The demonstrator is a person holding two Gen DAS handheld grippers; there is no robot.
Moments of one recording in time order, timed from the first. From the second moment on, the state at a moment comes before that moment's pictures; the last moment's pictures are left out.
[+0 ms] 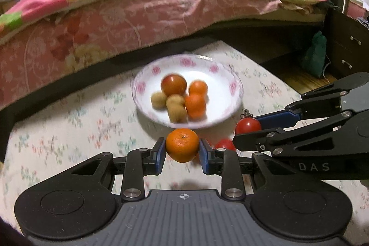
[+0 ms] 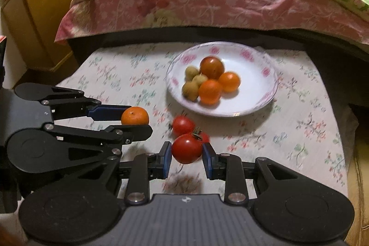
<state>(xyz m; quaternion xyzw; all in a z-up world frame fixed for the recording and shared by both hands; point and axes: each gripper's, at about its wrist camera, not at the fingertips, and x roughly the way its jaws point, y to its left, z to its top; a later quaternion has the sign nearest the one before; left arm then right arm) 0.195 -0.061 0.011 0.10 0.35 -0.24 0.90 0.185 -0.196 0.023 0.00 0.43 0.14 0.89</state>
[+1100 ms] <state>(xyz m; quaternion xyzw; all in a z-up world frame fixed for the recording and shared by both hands) 0.265 -0.083 -0.003 0.10 0.35 -0.22 0.91 0.268 -0.227 0.002 0.03 0.40 0.11 0.91</state>
